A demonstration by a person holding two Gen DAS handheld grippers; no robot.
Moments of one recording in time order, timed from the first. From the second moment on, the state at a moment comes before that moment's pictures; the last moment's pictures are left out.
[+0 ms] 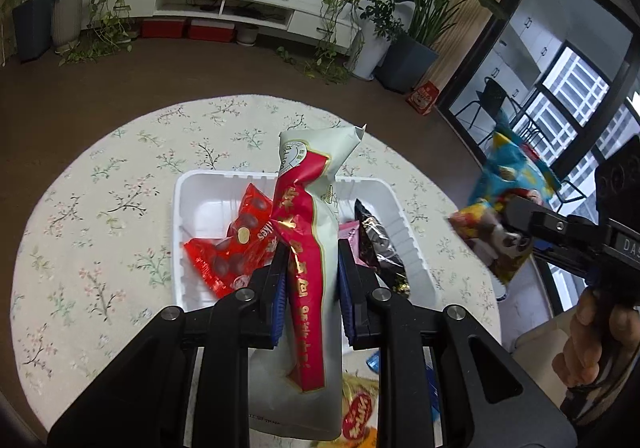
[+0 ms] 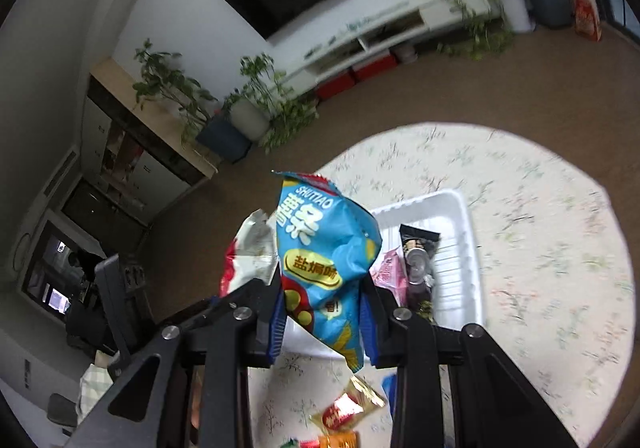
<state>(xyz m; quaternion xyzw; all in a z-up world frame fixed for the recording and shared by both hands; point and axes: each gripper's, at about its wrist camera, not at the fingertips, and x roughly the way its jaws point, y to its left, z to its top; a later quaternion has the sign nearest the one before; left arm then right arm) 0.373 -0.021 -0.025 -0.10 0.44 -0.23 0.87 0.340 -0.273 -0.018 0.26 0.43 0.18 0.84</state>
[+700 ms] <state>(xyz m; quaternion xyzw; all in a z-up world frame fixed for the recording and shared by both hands) 0.421 -0.063 -0.122 -0.08 0.45 -0.20 0.87 0.403 -0.230 -0.110 0.24 0.53 0.15 0.80</state>
